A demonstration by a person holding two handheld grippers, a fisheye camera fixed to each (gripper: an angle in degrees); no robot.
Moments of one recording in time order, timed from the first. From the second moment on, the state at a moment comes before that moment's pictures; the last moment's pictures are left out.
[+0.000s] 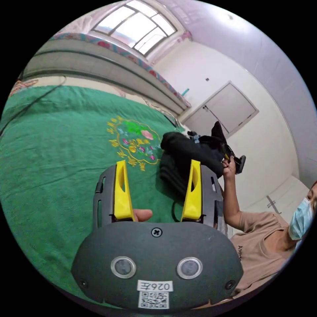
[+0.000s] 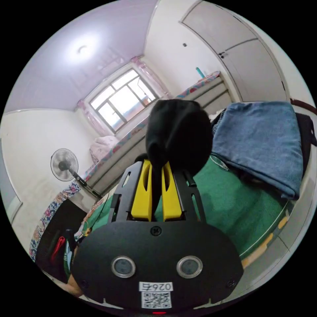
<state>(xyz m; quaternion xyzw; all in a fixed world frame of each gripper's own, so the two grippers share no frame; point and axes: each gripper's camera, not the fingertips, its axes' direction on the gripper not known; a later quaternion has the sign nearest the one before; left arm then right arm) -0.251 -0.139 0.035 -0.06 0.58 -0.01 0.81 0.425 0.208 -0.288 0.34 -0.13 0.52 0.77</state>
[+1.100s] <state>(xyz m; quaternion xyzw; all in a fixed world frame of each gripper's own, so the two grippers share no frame) -0.469 -0.145 -0.065 0.01 0.36 -0.13 0.92 0.591 0.224 -0.332 0.29 -0.24 0.38 0.85</state>
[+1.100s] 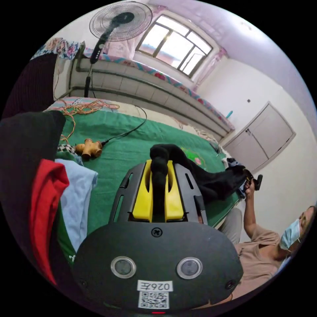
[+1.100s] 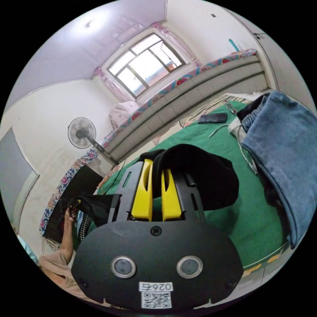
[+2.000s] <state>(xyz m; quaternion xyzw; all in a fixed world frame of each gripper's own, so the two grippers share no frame) -0.349 -0.209 0.062 -0.29 0.34 0.15 0.88 0.630 0.102 -0.206 -0.07 -0.16 0.26 0.95</state>
